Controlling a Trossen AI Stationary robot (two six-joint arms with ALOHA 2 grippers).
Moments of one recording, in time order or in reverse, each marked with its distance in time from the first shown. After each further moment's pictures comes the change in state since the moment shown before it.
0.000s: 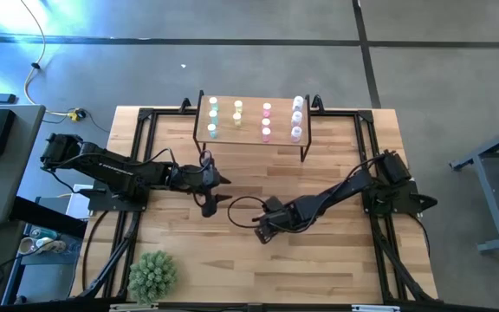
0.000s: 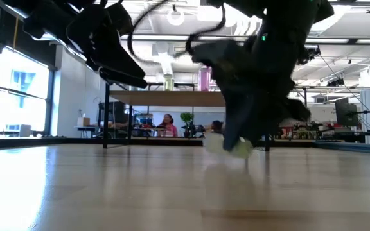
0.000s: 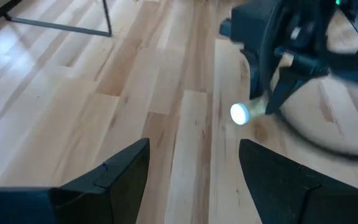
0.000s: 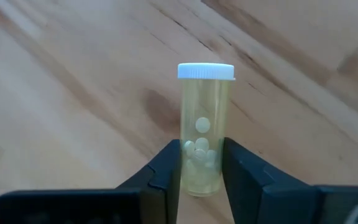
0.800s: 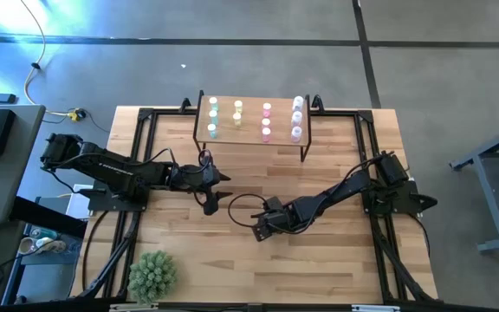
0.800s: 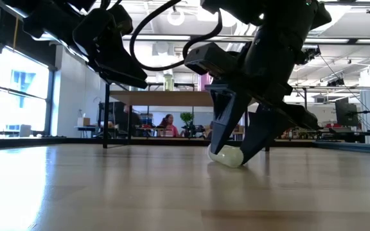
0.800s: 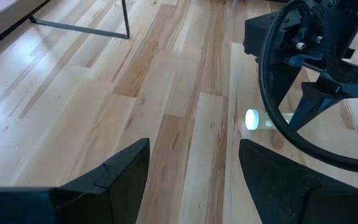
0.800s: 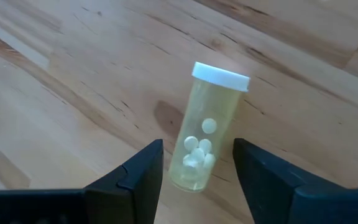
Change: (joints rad) left arm 0.000 0.000 0.000 0.000 -0.065 -0.016; right arm 0.000 0.036 0.003 0.034 -0.017 0.186
